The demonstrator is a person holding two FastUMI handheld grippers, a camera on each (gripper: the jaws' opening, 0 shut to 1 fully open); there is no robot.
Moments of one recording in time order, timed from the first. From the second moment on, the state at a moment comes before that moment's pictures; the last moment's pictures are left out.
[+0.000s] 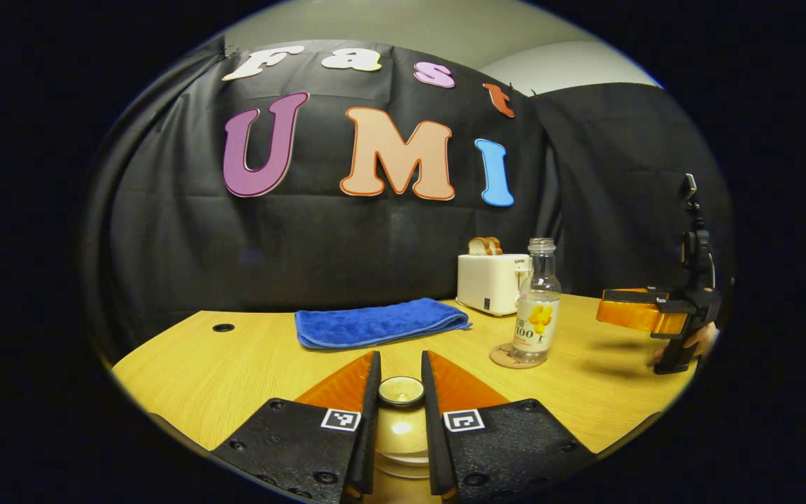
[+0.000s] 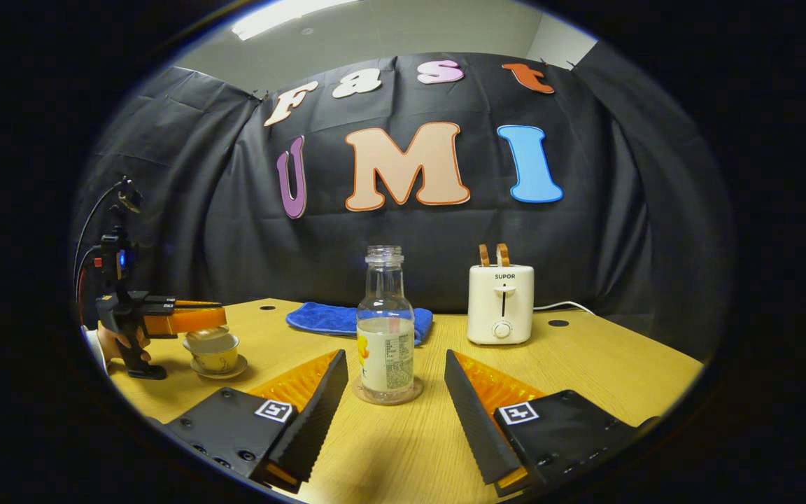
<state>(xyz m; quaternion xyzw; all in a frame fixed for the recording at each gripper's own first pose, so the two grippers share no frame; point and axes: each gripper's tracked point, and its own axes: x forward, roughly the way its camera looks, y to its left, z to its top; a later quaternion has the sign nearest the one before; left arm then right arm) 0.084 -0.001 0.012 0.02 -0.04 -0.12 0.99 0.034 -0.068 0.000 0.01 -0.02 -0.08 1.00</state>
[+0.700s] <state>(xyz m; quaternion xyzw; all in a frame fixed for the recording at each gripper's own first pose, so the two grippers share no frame) 0.086 -0.013 -0.006 0.05 0.02 -0.14 0.99 0.033 -0.067 0.001 0.01 -0.02 -0.08 1.00</state>
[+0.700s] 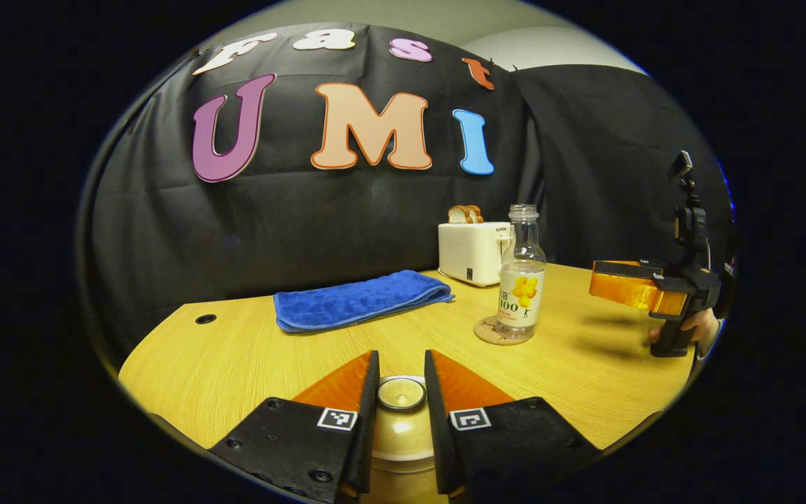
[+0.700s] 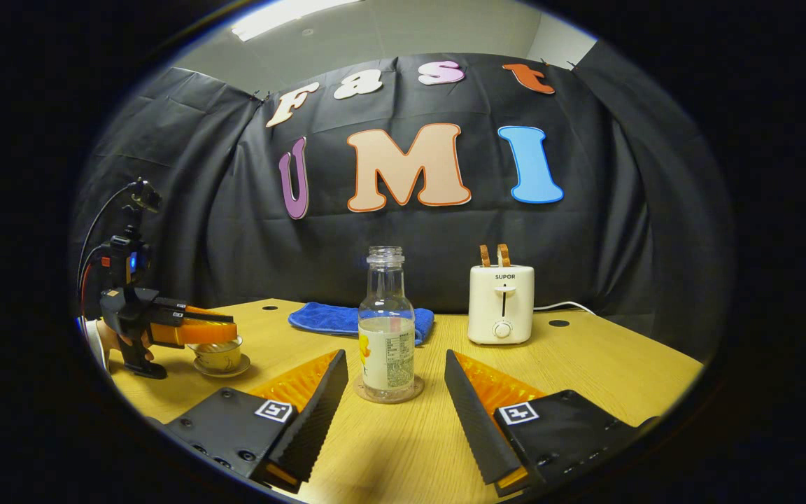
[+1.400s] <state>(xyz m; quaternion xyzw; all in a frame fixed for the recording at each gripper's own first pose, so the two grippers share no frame) 0.067 0.010 0.012 0.02 -0.03 -0.08 1.00 0.032 -0.074 0.001 0.01 -0.02 -0.09 1.00</state>
